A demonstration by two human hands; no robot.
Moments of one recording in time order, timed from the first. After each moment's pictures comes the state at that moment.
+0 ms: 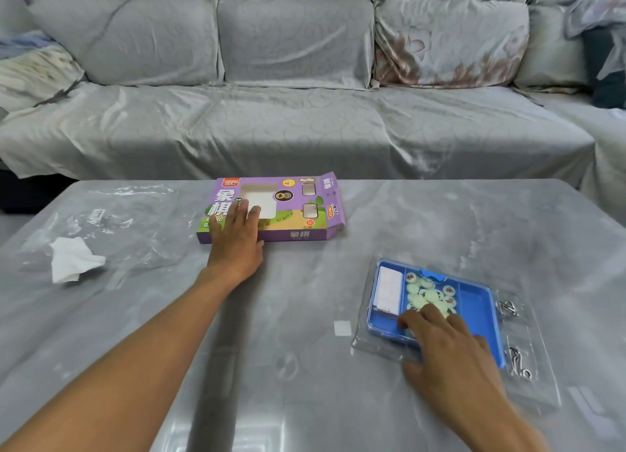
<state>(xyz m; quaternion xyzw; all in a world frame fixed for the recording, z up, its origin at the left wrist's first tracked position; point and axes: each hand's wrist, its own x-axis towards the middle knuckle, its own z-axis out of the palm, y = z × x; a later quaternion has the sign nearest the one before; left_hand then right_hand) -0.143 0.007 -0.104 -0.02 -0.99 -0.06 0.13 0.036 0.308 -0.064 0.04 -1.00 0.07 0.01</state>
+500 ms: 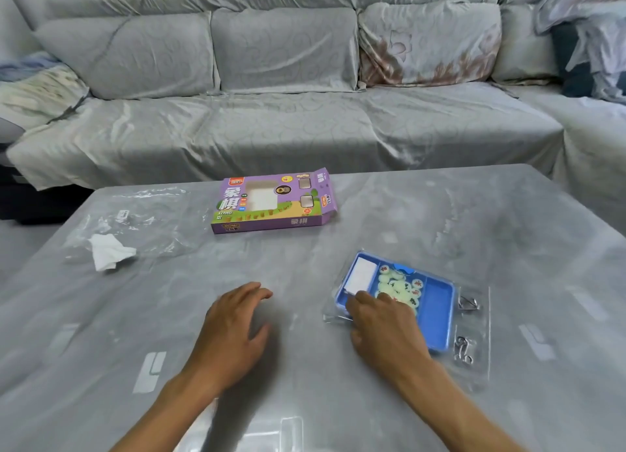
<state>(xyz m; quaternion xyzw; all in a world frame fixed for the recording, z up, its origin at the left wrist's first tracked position) 0.073 0.015 -0.077 -0.08 -0.97 -0.22 0.07 0.068 0.261 -0.058 0.17 -0.98 0.02 0.08</state>
